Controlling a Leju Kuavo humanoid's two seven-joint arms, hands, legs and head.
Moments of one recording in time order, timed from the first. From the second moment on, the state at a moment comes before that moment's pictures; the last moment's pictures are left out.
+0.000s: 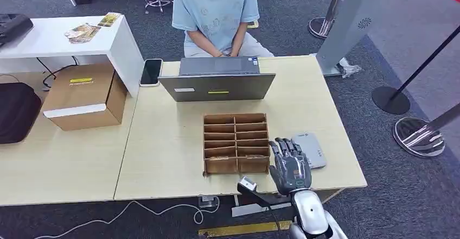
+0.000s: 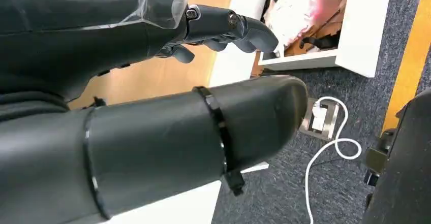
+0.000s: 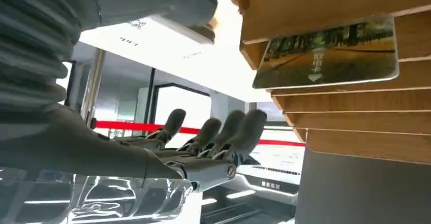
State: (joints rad) left arm -0.36 -0.26 -1.51 -0.23 -1.28 0.09 0.00; right arm -0.04 -0.02 0.33 -1.39 1.57 -0.25 0.27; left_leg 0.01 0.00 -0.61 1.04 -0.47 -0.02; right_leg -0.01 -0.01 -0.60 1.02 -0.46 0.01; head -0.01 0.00
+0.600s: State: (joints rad) left arm -0.36 -0.26 -1.51 -0.23 -1.28 0.09 -0.01; right arm -0.08 0.00 0.35 -1.34 1.57 -0.24 0.22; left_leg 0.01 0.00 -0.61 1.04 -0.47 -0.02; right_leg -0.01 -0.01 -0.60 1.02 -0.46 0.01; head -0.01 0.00
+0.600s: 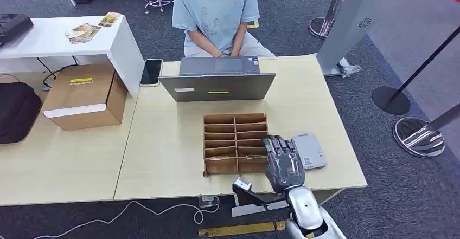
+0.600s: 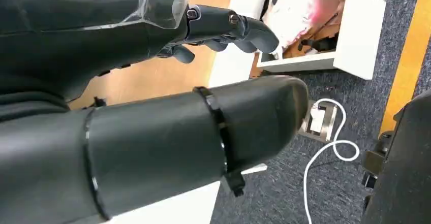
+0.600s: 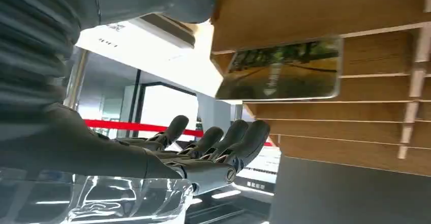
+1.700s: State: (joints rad) left arm -0.36 -0.26 -1.51 -0.23 -1.28 0.09 -0.03; right arm -0.10 0.00 0.39 -1.32 1.57 -0.24 0.22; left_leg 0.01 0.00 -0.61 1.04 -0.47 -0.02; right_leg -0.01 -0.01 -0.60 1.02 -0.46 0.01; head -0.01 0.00
